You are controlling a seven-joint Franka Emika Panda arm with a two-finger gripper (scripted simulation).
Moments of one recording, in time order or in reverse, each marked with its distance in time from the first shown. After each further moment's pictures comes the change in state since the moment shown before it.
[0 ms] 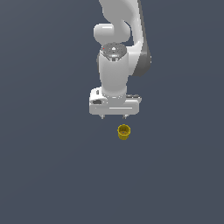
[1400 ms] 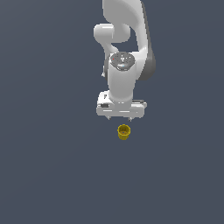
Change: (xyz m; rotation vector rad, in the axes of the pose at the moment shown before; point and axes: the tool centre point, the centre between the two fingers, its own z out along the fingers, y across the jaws) arm -0.008 -0.027 0.024 0.010 -0.045 0.082
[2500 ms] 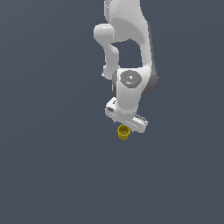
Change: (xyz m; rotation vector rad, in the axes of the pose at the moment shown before) arm 0.005 -0.023 0.057 -0.014 0.022 0.483
